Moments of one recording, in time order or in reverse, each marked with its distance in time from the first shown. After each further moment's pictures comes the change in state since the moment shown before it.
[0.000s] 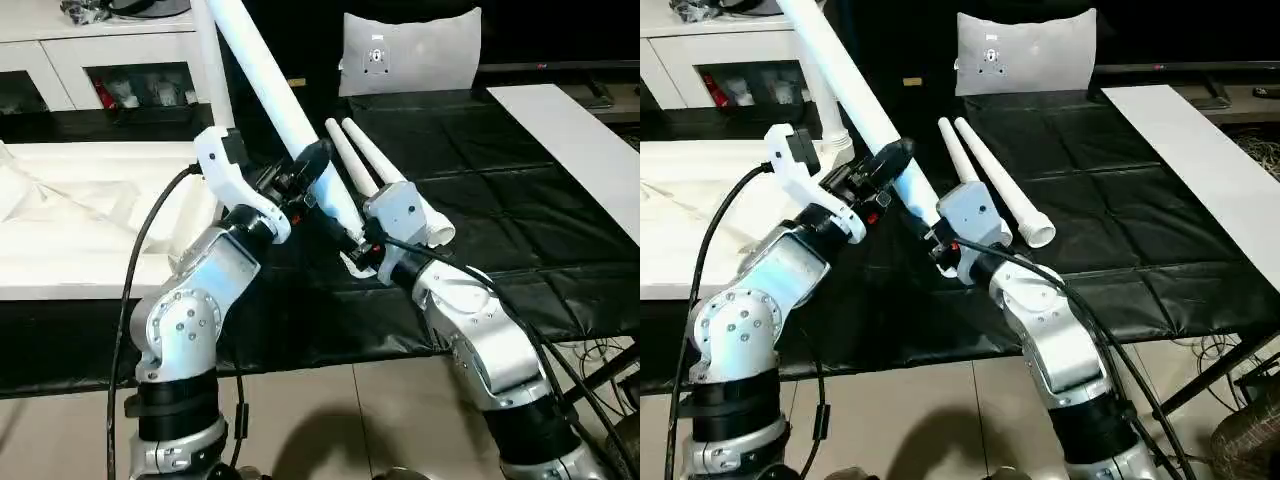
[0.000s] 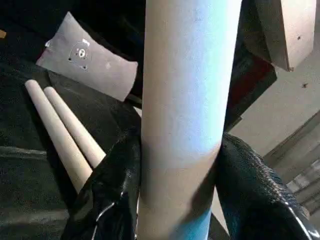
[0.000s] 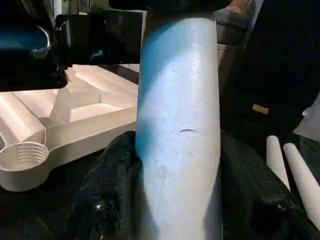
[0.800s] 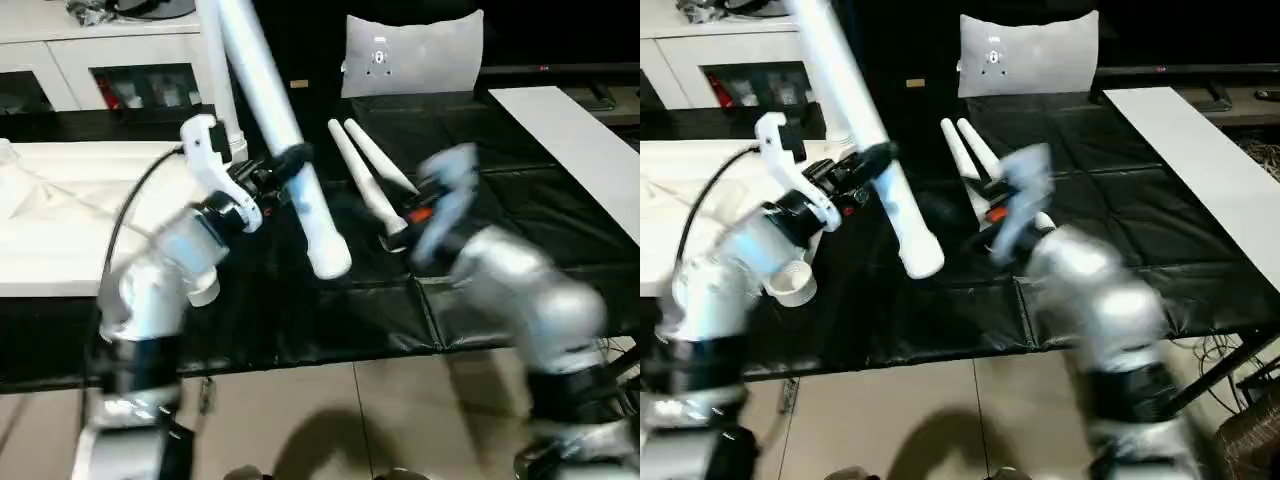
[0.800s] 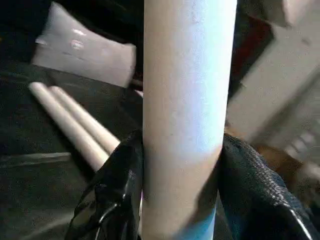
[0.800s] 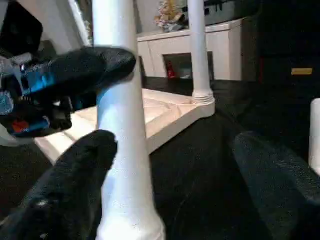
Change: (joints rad) left arm -0.110 0.275 -0.012 0.225 0.003 0.038 -0.310; right arm -0.103 -0.109 -0.287 -0.017 0.425 0.400 0.203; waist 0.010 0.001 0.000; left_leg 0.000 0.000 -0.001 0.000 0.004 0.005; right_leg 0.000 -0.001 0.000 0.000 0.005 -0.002
